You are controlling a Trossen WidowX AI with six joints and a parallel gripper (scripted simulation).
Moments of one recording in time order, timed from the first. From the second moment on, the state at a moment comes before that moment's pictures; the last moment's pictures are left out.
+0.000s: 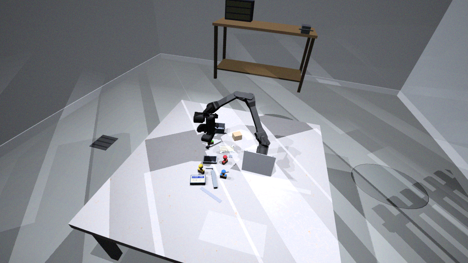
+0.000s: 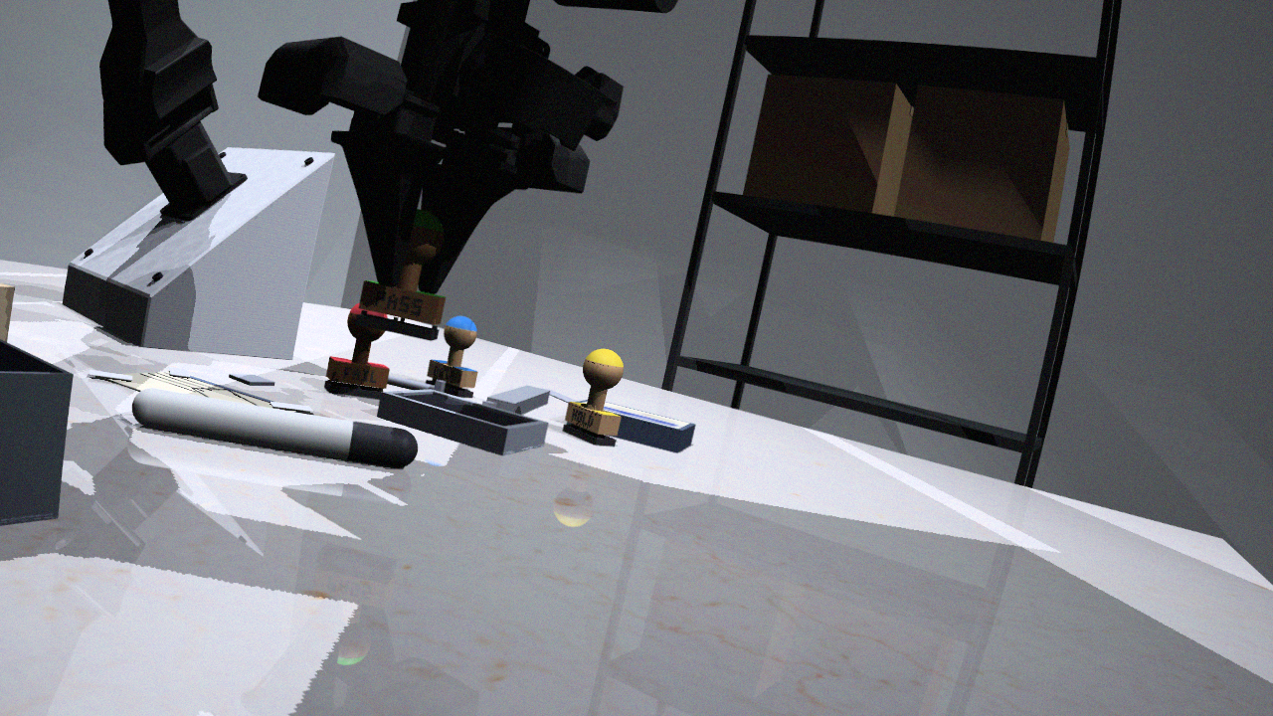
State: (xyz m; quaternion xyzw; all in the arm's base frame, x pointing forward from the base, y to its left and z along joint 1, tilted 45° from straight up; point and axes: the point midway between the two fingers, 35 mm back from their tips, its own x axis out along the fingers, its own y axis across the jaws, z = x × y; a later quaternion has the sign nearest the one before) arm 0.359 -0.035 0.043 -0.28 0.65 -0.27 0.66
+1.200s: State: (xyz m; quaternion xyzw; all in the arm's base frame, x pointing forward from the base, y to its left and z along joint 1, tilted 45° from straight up) arm 0.332 0.037 -0.016 -0.27 0.64 -0.26 0.66
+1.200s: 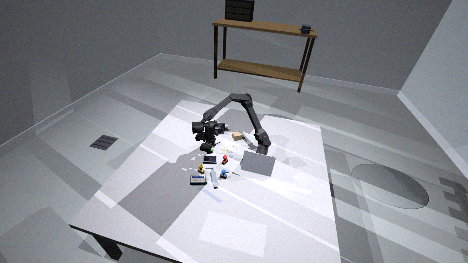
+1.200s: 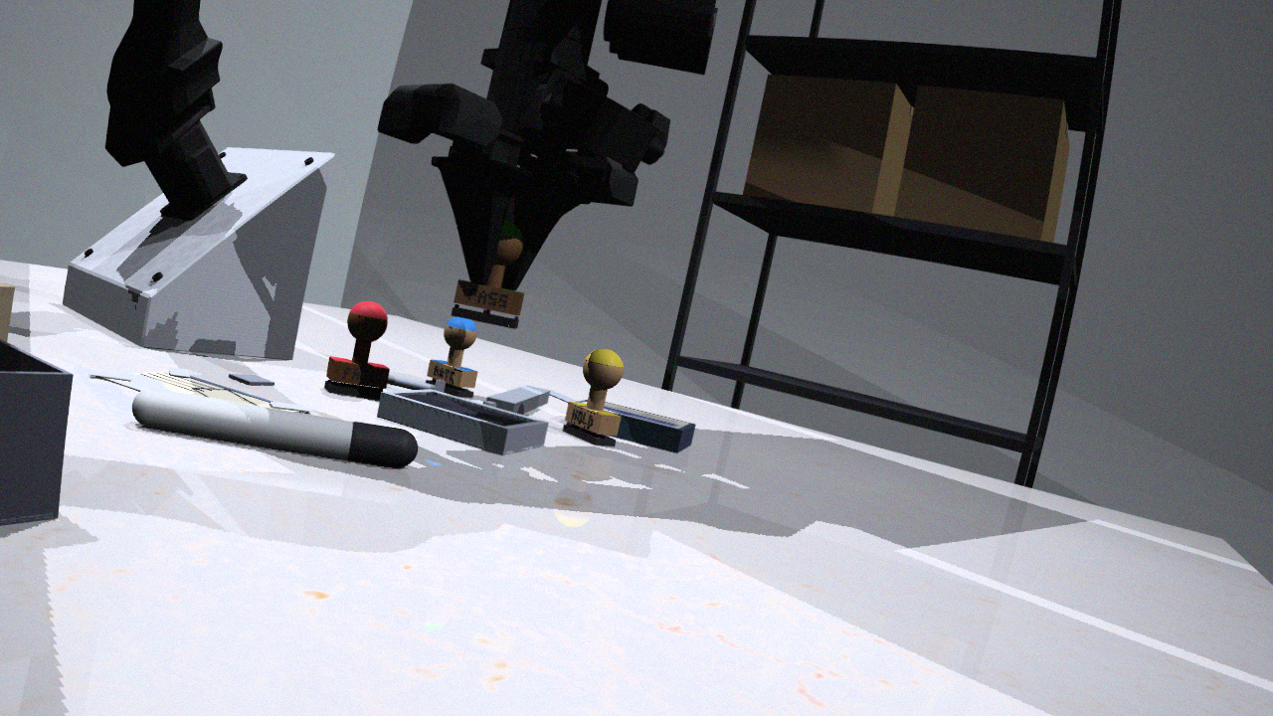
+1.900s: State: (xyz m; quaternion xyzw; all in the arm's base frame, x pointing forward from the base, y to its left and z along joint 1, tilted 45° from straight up) arm 0.332 0.030 -0.027 -0.27 0.64 -0.26 0.67
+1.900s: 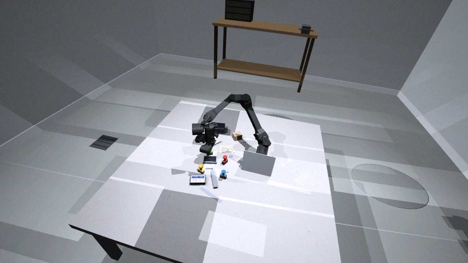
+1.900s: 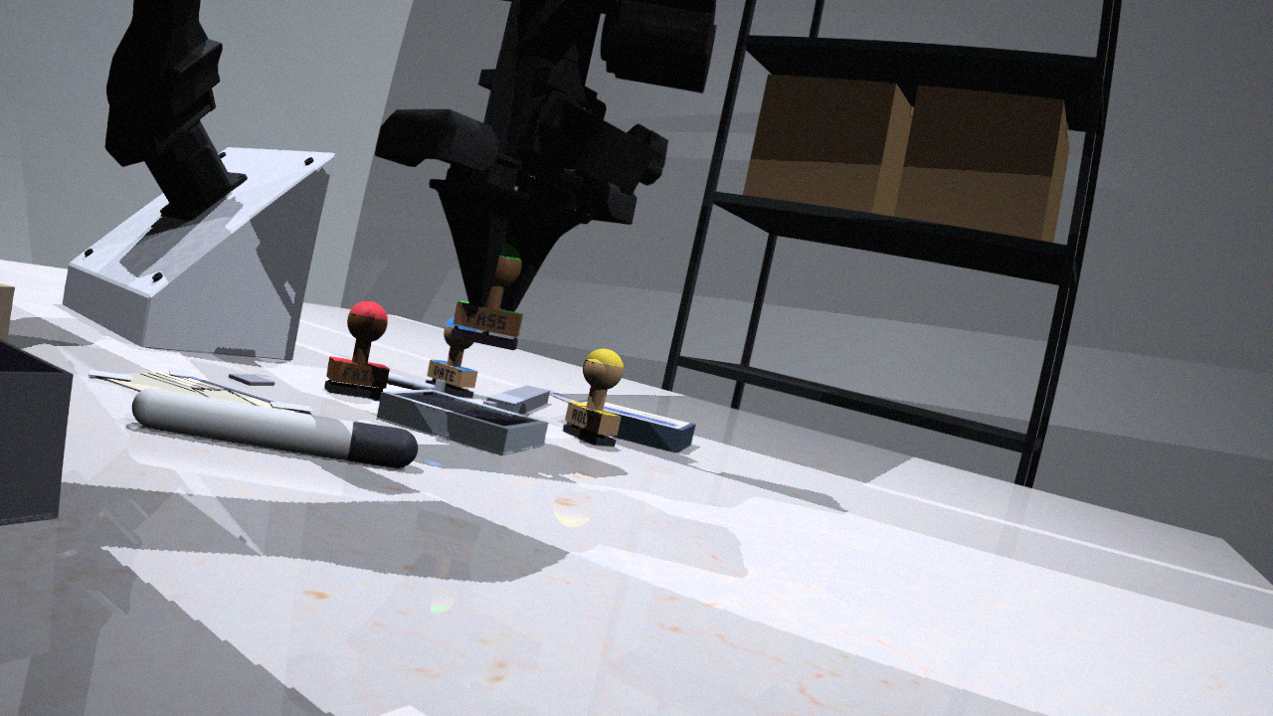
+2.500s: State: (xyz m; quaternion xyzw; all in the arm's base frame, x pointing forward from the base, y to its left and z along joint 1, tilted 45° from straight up) arm 0.333 0.021 -0.035 -0.27 0.64 -0.26 0.67
